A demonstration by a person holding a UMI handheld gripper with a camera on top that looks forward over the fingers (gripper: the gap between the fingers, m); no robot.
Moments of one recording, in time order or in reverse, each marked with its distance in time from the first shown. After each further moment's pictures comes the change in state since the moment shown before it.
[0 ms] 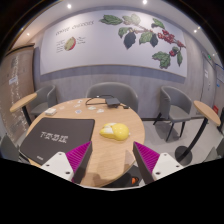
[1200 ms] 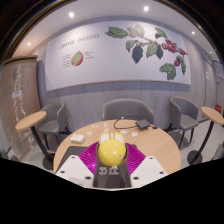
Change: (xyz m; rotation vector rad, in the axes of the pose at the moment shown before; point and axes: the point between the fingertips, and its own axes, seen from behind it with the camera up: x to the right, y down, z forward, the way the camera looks) arm -0.158 -0.091 0.004 0.156 -0.051 0.070
